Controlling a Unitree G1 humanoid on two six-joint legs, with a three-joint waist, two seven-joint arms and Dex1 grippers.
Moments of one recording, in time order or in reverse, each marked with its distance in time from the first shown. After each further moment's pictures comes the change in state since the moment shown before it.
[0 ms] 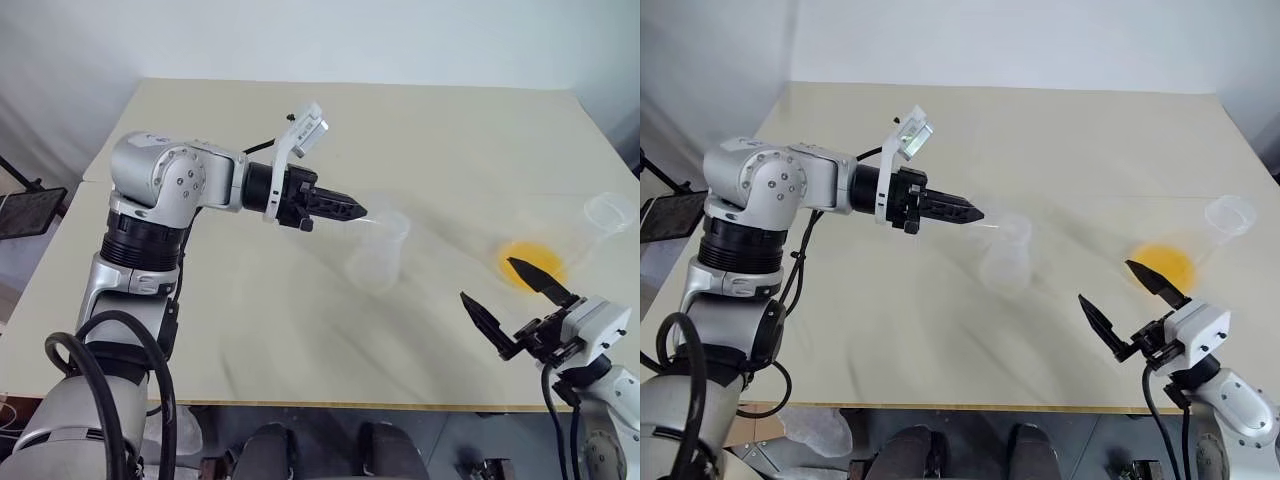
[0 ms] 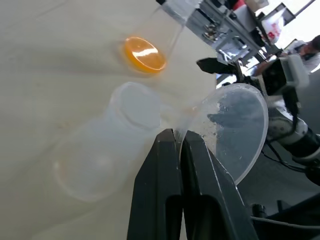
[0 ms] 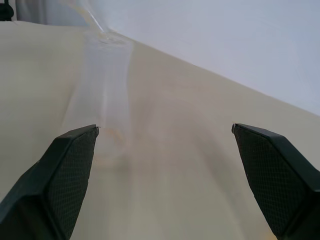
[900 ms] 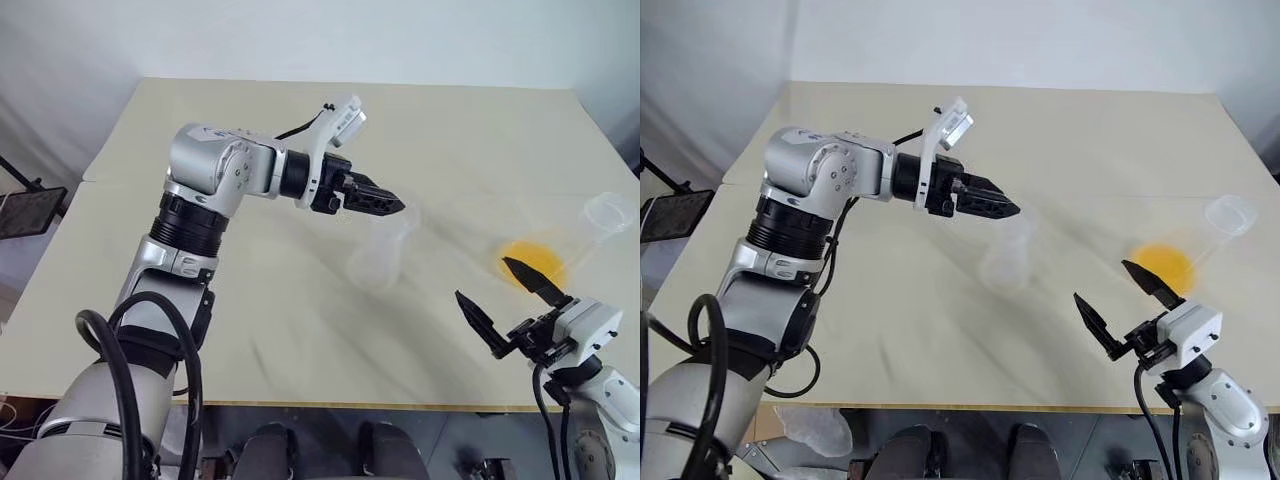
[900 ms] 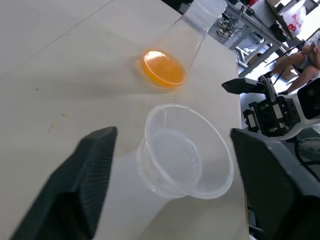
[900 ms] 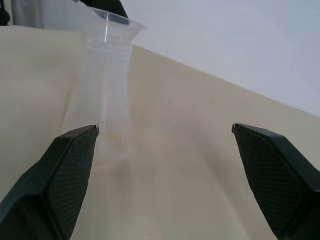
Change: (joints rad) left arm -0.094 -0.144 -0.054 0.173 0.176 -0.181 -0.031; right arm -0.008 0.034 0.012 0.005 -0.012 -0.025 -0.044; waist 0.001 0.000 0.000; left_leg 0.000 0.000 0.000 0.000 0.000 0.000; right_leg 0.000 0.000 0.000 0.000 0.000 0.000
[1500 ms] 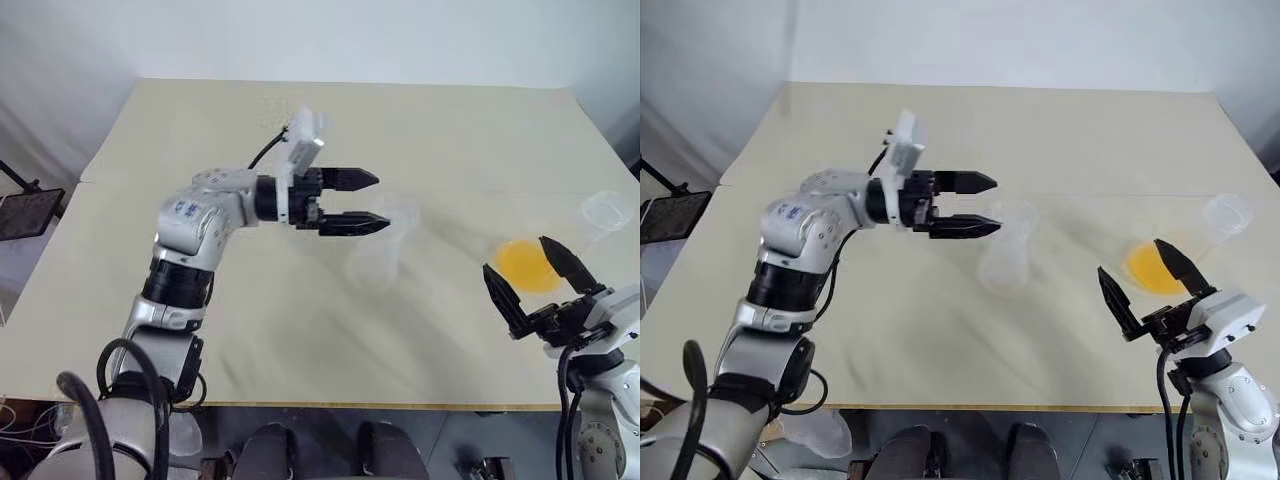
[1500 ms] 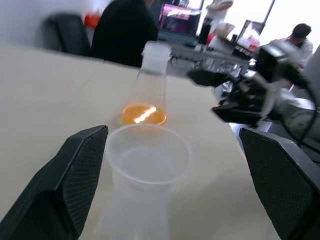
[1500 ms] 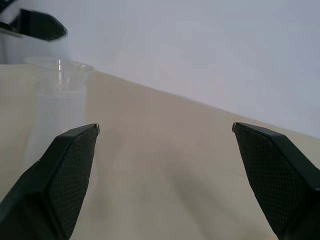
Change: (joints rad) left arm 0.378 0.044 0.130 -0.258 0.018 -0.590 -0.241; right arm -0.041 0.000 -0.044 -0.017 0.084 0.015 -0.056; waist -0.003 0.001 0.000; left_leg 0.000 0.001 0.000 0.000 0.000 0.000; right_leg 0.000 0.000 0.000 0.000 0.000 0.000
